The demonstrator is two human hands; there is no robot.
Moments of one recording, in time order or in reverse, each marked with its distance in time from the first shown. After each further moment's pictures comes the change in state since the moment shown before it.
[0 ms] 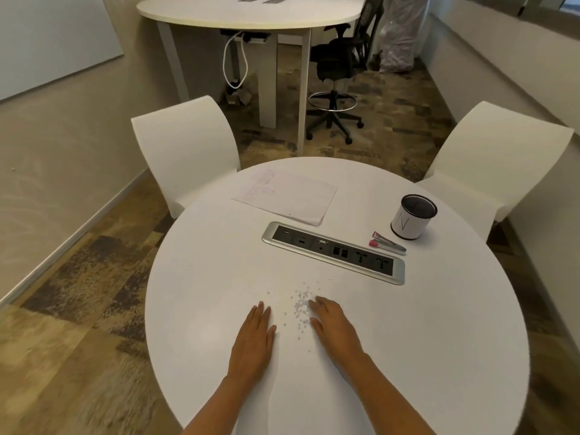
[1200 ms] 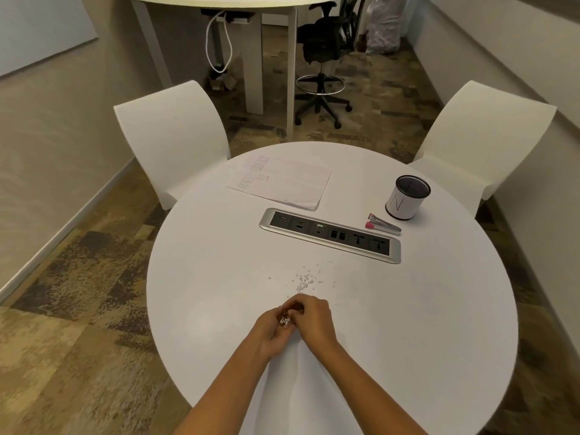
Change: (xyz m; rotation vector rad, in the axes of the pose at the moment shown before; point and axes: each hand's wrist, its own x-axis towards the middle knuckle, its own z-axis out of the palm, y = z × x) left_hand 0.005 0.051 -0.030 -1.846 -0.283 -0.957; right_hand -0.017 -0.084 0.000 0.452 0.104 0.253
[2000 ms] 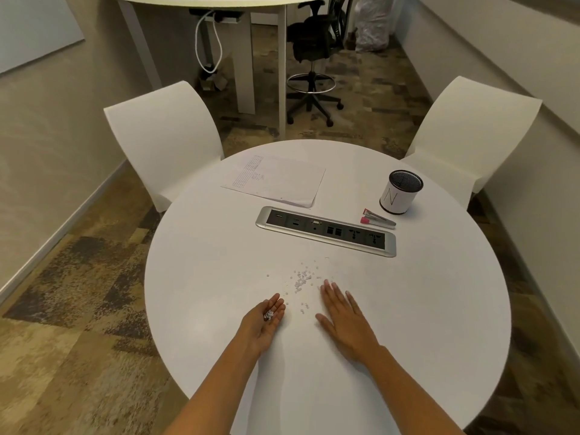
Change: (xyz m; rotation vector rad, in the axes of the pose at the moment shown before) left_hand 0.004 0.018 -0.016 0.073 0.063 0.082; right_hand 0.004 0.105 -0.031 -0.677 -0.120 -0.313
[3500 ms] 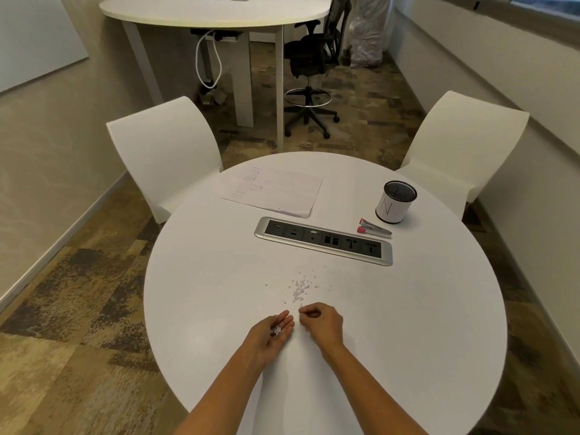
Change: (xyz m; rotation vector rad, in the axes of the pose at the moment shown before) left_hand -0.005 -0.012 0.004 0.093 -0.015 -0.064; right_hand 0.021 -0.077 -0.032 0.901 0.220 0.605
